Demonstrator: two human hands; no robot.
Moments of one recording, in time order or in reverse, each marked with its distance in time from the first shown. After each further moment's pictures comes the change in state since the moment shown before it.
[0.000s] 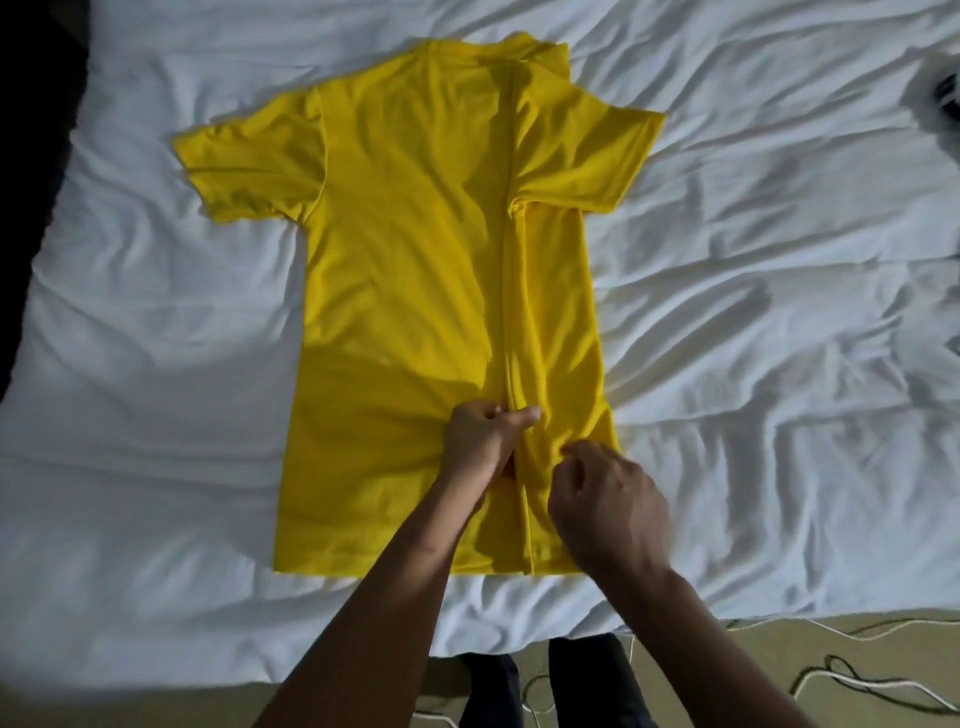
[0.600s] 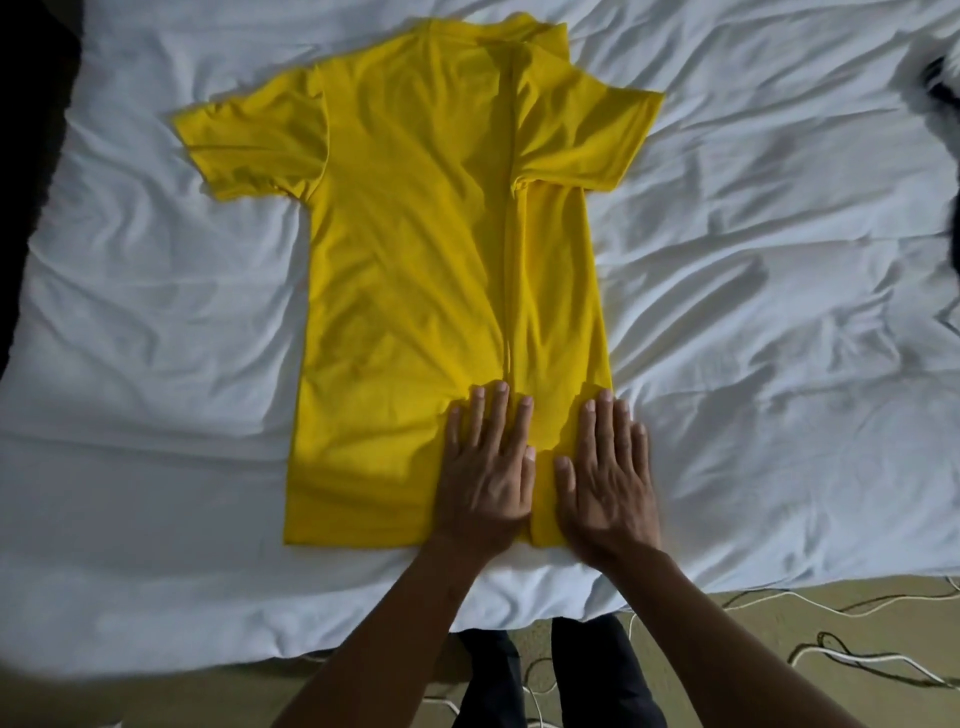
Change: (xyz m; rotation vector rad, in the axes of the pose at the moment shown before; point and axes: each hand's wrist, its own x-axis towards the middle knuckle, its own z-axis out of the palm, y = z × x) left_hand -0.024 -0.098 -0.003 1.081 0.281 0.941; right_hand -0.010 0.070 0.082 -0.194 0.005 -0.245
